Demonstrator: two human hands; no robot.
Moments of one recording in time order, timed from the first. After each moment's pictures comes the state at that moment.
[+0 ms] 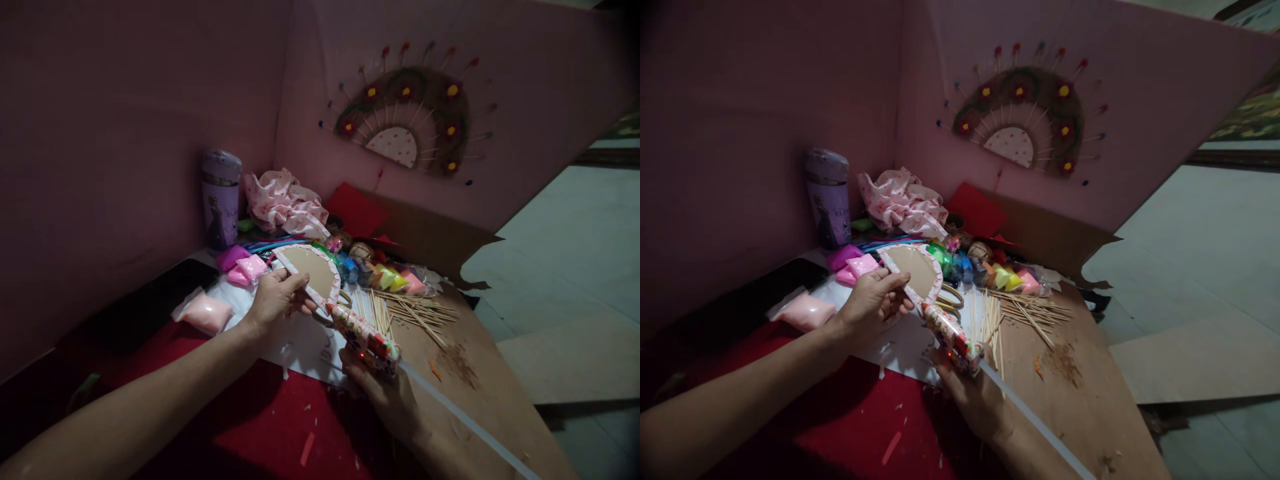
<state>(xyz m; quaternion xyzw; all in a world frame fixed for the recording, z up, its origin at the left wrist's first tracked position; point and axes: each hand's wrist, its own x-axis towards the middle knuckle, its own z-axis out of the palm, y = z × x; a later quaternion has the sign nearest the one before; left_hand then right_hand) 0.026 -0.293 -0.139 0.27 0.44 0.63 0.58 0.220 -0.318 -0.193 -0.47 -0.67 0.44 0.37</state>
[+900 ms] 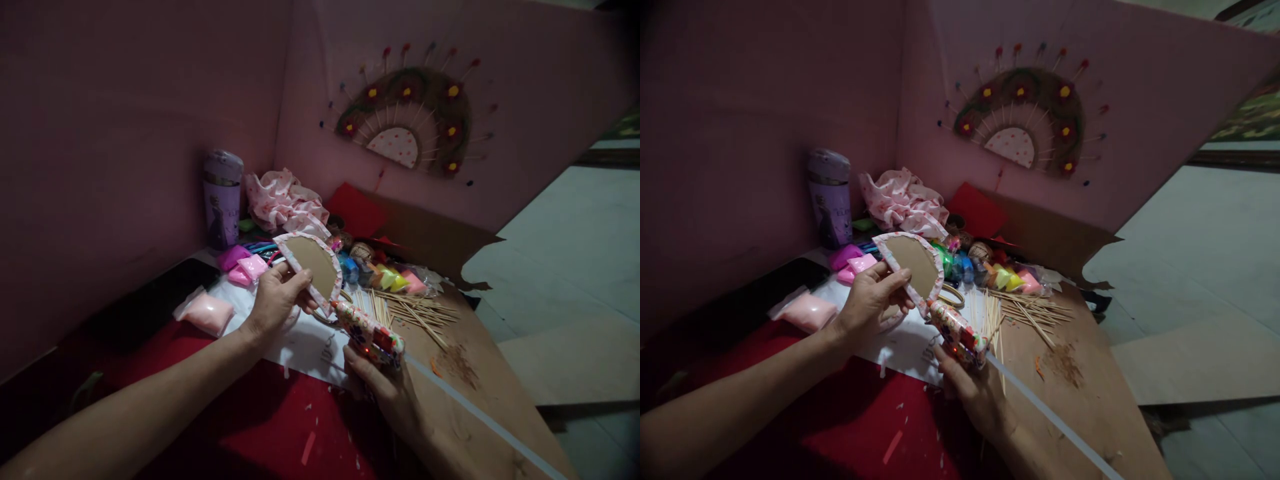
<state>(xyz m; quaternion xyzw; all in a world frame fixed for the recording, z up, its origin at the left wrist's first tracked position) 0.028 -0.295 -0.141 0.36 0.40 0.68 0.50 0.219 -0.319 -0.181 -0.45 -0.69 0.46 0.32</state>
